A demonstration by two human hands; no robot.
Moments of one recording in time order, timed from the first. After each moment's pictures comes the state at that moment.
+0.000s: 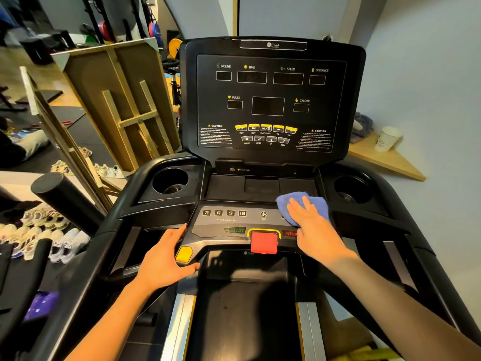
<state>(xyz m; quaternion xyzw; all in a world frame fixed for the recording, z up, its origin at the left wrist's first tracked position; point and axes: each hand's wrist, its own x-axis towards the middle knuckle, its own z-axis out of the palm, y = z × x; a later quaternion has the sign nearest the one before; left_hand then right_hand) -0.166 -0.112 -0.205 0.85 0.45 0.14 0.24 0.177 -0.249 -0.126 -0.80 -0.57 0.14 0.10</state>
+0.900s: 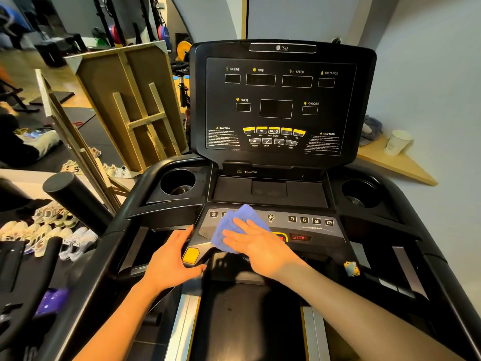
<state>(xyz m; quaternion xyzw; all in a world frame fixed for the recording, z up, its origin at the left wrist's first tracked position) -0.165 -0.114 -0.203 0.85 0.45 0.15 0.25 0.084 -0.215 -0.133 -0.59 -0.80 0.13 0.03</state>
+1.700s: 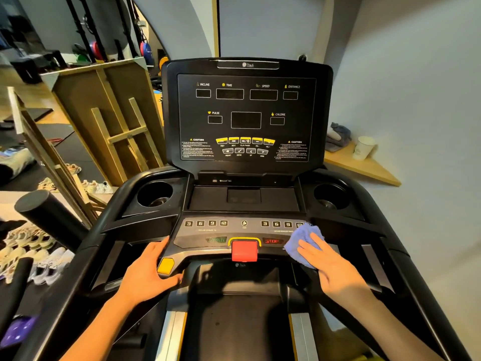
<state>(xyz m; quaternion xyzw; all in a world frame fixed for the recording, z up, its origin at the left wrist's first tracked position) -0.163 -0.116 -0.204 0.84 0.48 0.13 0.22 0.231 -0.355 -0.167 -0.72 -0.66 0.09 0.19</state>
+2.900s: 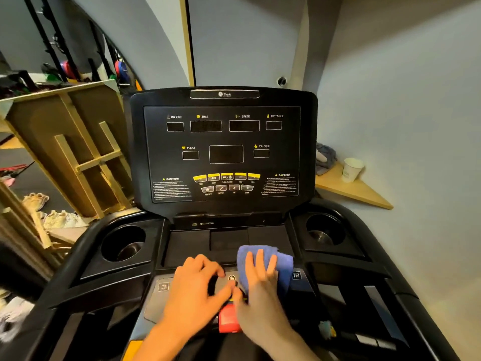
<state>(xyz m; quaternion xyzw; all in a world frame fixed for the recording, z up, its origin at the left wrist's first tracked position) 0.002 -0.114 -0.150 0.89 0.35 0.24 0.17 0.131 -0.221 -0.146 -0.81 -0.50 0.09 0.28</state>
